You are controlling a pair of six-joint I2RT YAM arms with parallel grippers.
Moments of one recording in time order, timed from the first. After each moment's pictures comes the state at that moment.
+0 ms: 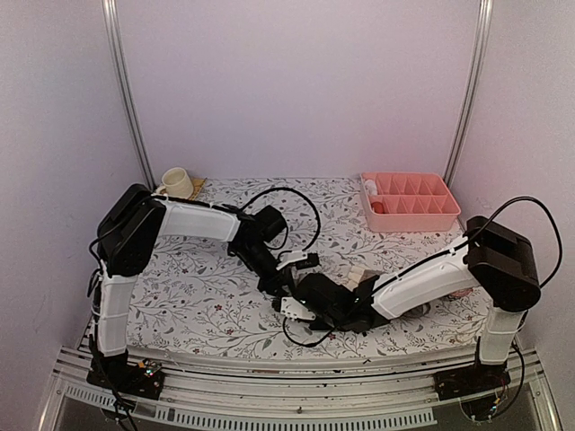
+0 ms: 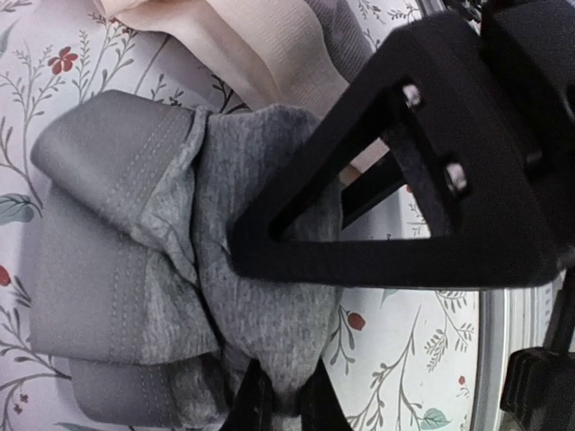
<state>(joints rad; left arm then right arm) -0.76 2.18 1.50 -0.66 0.71 0.59 1.20 1.90 0.98 -0.02 0.53 -0.57</state>
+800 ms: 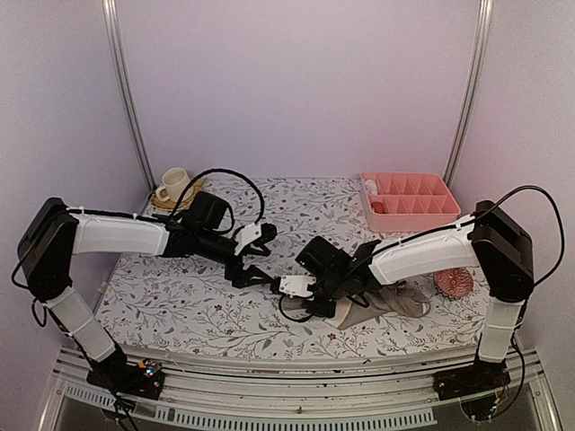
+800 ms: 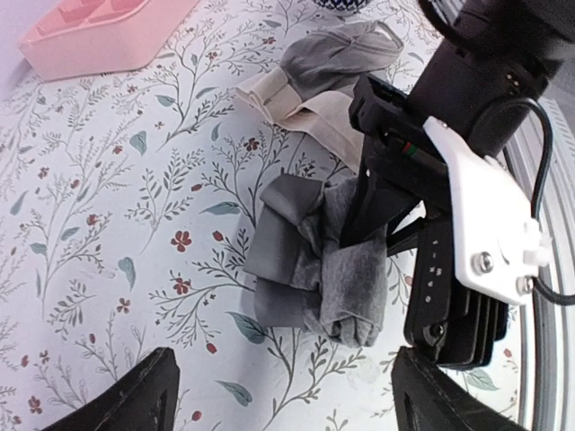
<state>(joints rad) -0.66 1.67 0.98 -0.12 0.59 0.54 1.06 1.92 1.17 -0.29 0.13 -0.45</state>
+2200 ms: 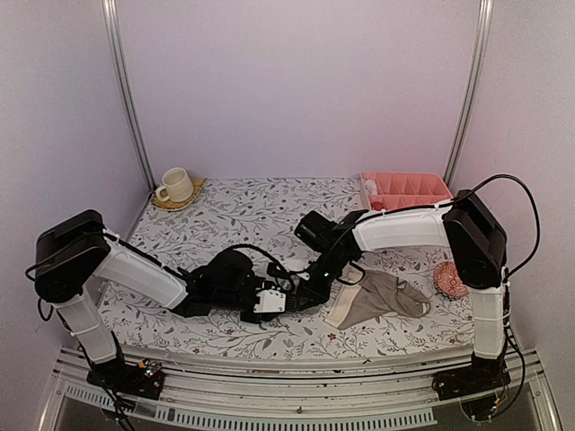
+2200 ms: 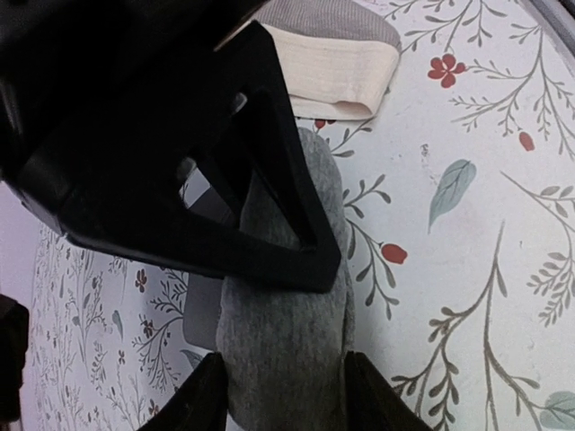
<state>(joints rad) -0.97 1.74 0.67 0.41 0.12 0.85 0.91 2.10 1.50 -0.68 -0.43 -0.37</state>
